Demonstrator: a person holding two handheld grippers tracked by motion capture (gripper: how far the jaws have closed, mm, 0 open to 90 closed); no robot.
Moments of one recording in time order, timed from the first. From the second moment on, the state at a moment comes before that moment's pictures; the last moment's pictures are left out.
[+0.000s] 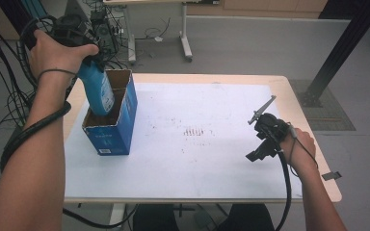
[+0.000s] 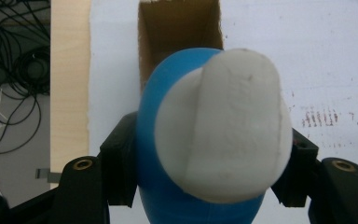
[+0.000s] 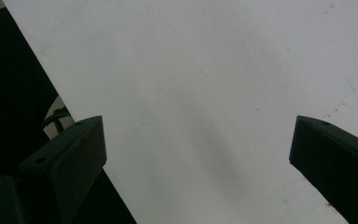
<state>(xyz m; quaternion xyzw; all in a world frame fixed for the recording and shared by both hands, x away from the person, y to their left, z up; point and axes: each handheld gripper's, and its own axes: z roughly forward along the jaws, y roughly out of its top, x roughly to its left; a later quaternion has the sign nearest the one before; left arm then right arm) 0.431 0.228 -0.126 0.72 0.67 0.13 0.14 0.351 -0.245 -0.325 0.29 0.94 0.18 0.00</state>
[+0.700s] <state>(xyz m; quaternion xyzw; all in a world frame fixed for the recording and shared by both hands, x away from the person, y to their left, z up) 0.434 0.232 -0.174 0.72 0.68 0.11 0.12 0.350 -0.246 -0.329 0.30 0.94 0.18 0.00</state>
